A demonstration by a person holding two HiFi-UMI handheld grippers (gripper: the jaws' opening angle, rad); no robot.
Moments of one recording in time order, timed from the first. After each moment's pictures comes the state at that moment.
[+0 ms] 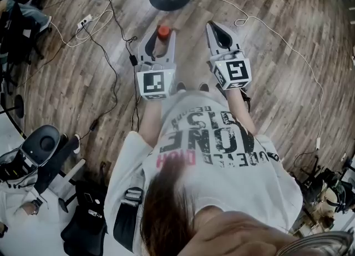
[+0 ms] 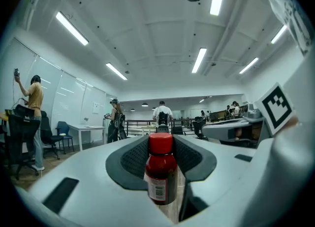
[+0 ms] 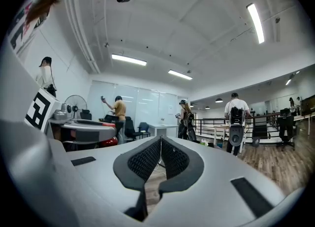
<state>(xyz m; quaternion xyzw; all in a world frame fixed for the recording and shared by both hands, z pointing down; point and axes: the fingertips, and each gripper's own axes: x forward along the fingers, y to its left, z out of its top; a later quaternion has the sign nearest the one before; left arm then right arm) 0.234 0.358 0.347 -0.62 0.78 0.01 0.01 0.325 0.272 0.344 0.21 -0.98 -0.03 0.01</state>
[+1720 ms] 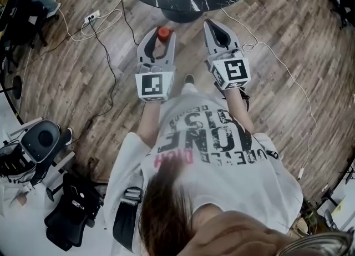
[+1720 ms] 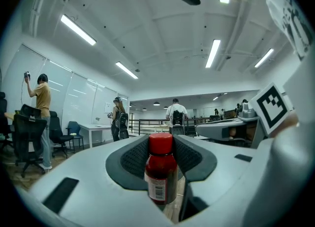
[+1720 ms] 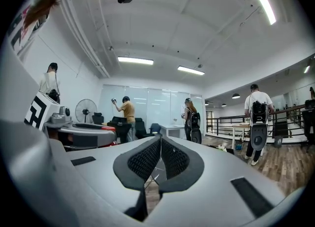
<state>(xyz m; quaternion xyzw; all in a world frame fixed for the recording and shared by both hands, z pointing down) 0.128 0.232 0.344 -0.56 0.83 0.01 0.00 0.190 0.135 0.337 0.12 -0.99 -0.02 0.01</state>
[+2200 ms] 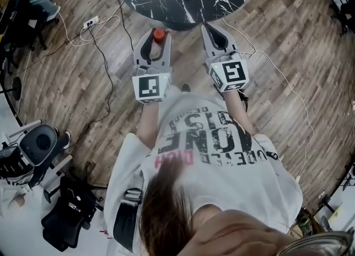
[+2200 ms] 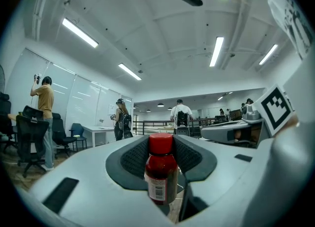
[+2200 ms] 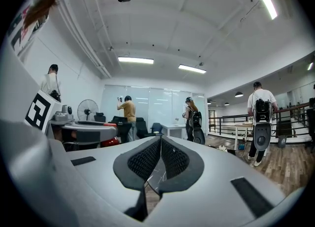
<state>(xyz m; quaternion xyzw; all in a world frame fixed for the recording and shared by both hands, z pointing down) 0.106 0.189 0.342 -0.54 0.84 0.01 0.00 0.175 0.088 0.340 0.10 -0.99 -0.02 0.02</state>
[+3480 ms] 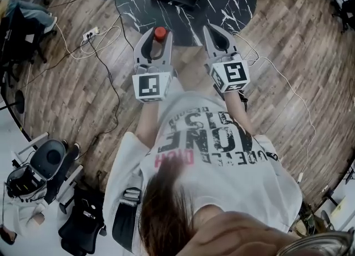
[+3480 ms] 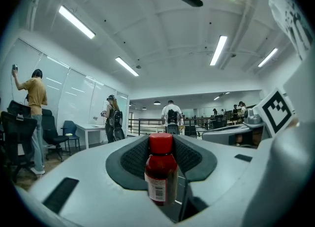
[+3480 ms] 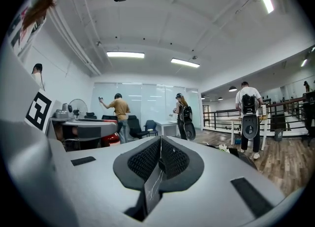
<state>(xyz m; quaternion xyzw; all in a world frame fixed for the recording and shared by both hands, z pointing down) -0.003 0.115 0.335 -0.57 0.82 0.01 -0.01 0.076 0.018 0.347 0.13 -0.99 0.01 0.03</state>
